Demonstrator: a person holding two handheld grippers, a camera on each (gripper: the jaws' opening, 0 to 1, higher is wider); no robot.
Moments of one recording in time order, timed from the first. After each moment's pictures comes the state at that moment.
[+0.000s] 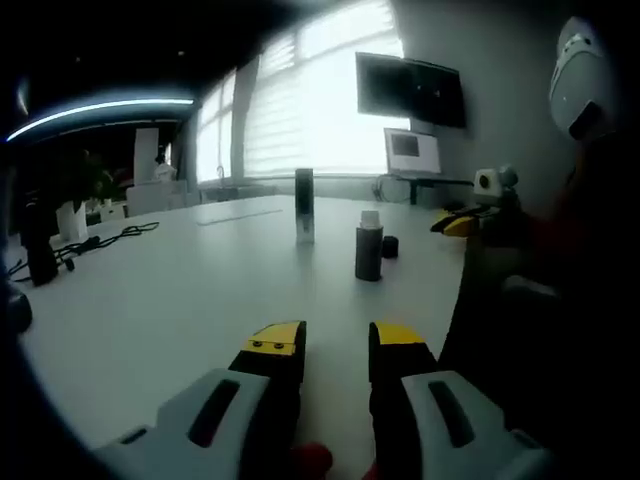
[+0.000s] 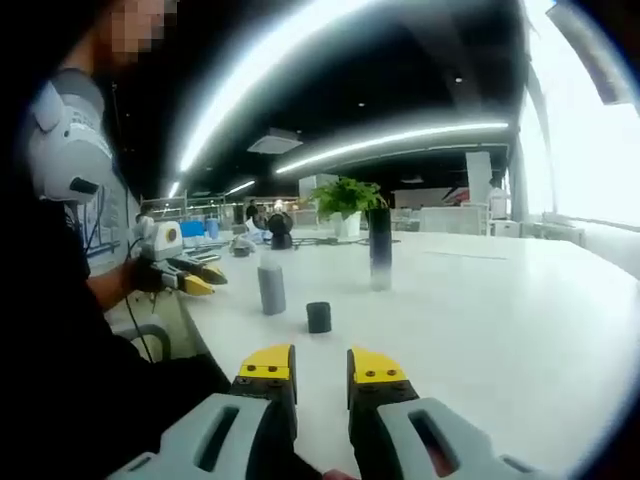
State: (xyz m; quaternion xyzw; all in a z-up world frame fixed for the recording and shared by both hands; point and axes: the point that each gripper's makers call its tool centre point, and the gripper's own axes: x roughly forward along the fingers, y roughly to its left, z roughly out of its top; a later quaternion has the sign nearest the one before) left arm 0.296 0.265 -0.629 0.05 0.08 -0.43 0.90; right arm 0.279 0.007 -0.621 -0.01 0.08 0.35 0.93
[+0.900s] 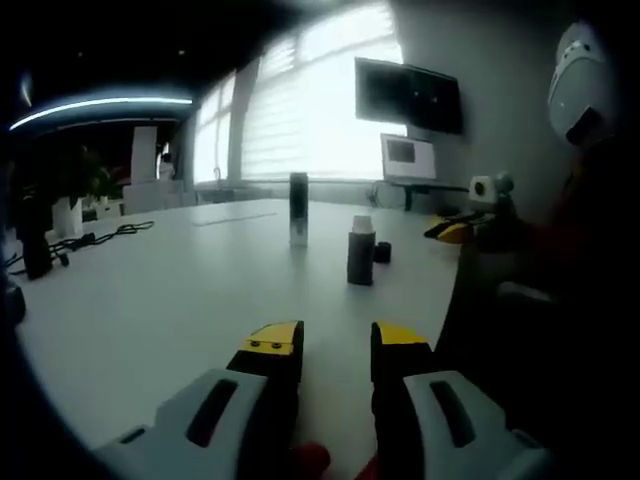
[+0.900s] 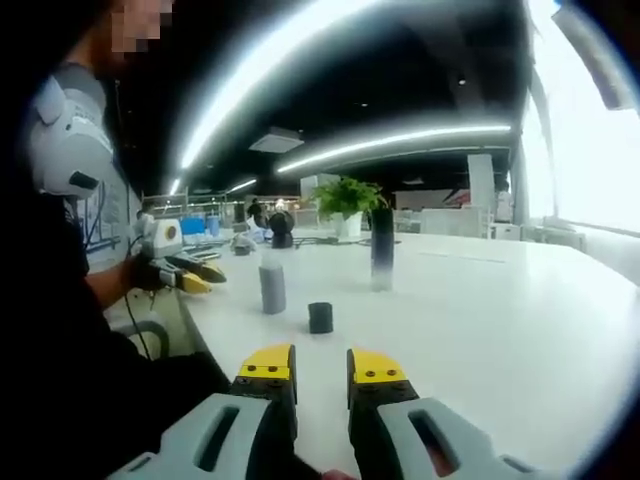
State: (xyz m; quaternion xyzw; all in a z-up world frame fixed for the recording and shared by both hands) left arm 0.293 0.260 -0.626 0.04 0.08 -0.43 0.90; right arm 0.279 0.008 -0.619 -0.02 0.08 0.35 0.93
